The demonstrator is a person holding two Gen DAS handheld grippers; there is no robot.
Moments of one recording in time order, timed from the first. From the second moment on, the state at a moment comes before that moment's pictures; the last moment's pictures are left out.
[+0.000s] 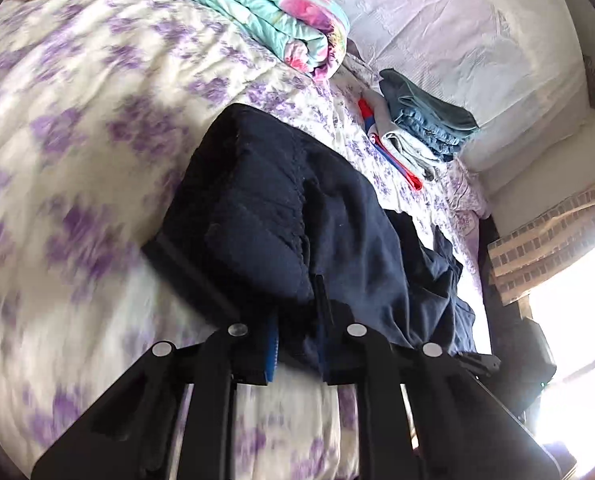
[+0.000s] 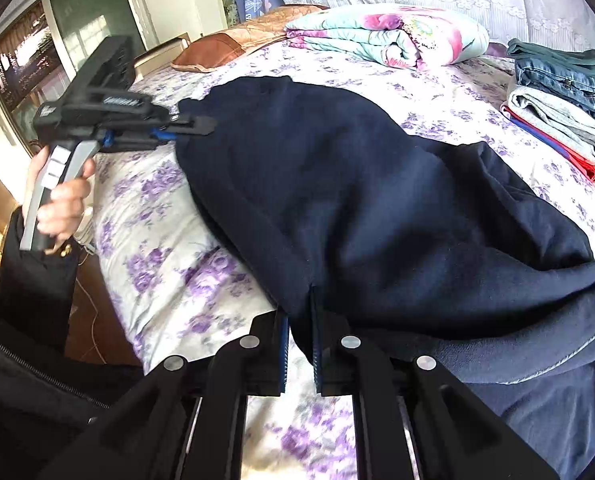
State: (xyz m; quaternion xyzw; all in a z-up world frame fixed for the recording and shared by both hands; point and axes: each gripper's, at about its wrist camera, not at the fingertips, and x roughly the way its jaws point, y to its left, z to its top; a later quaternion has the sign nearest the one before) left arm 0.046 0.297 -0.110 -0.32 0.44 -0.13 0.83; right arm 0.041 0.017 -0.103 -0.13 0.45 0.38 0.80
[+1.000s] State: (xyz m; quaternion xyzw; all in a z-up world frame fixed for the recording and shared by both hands) left arm 0.099 0.182 -0.111 -0.06 0.49 -0.05 0.87; right arm 0.071 0.047 -0.133 -0.09 0.52 0.34 0.78
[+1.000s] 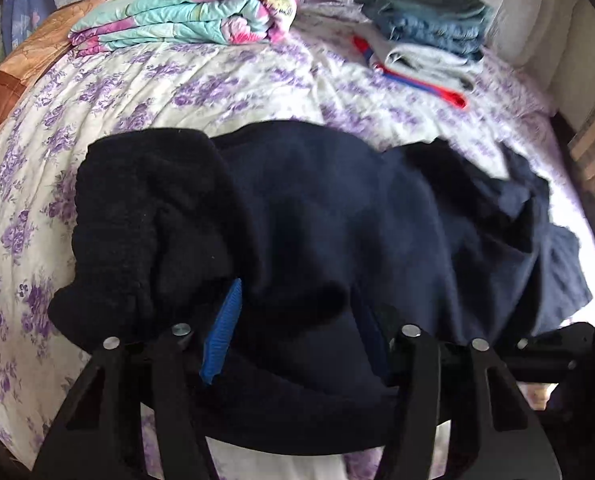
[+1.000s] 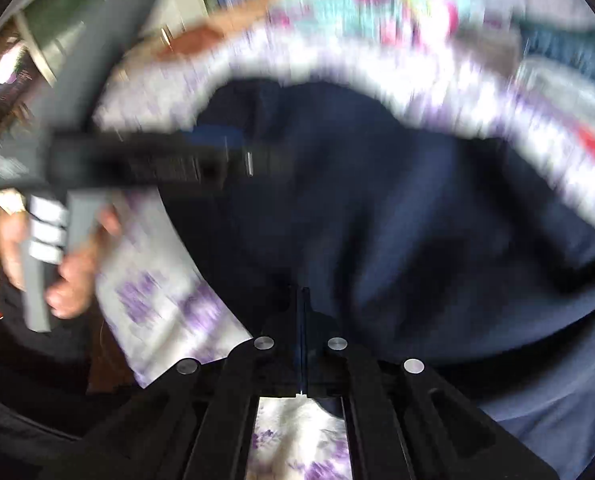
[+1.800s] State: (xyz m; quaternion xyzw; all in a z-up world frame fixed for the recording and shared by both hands) left arm 0.104 0.173 -0.119 -0.02 0.46 -0.07 0.89; right arm 0.332 -0.215 -0.107 0.03 0.64 -0.15 0.75
